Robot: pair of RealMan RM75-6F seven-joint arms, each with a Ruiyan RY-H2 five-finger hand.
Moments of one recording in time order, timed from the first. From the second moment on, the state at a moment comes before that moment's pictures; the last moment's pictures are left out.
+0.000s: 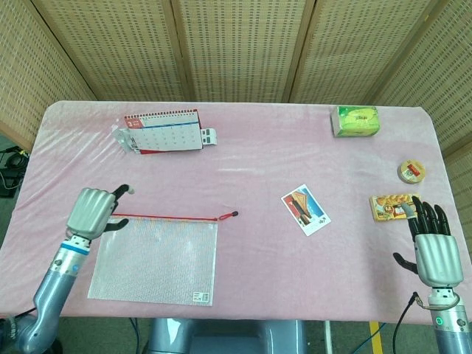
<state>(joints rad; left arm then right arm) -0.44 -1.31 -0.22 -1.71 1.34 1.15 0.38 0.11 -1.21 0.11 -1.55 -1.47 1.49 -0.16</state>
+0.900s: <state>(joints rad) -1.07 -1.77 -0.34 -1.35 0.54 0.84 0.79 0.13 -1.23 0.14 -1.50 -1.39 1.45 -0.18</state>
